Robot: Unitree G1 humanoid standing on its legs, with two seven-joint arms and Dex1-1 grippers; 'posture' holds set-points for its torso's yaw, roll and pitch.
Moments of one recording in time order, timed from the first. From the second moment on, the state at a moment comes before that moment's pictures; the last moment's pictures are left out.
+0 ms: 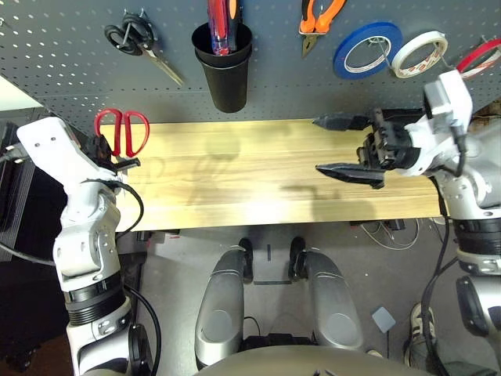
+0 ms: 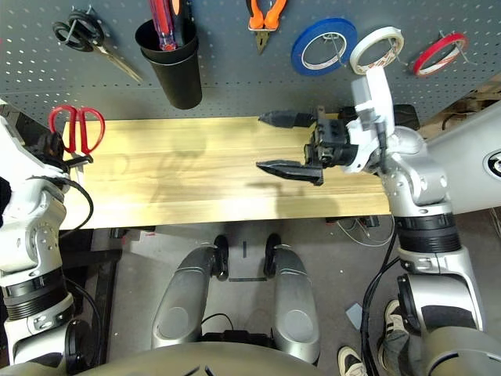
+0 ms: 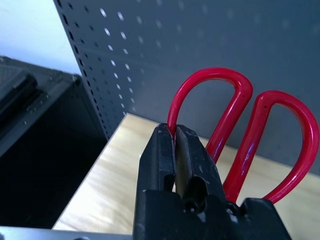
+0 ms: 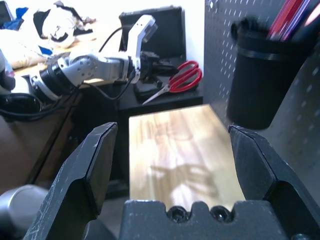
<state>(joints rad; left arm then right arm) -0.31 0.37 0.46 -0.32 -0.22 0.64 0.11 -0.61 -0.59 -0.09 0.00 0.68 0.32 1.35</state>
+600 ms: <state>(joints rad) -0.41 0.36 0.50 -0.46 -0.25 0.53 0.11 -0.75 -0.72 -0.18 0.08 0.73 0.37 1.38</state>
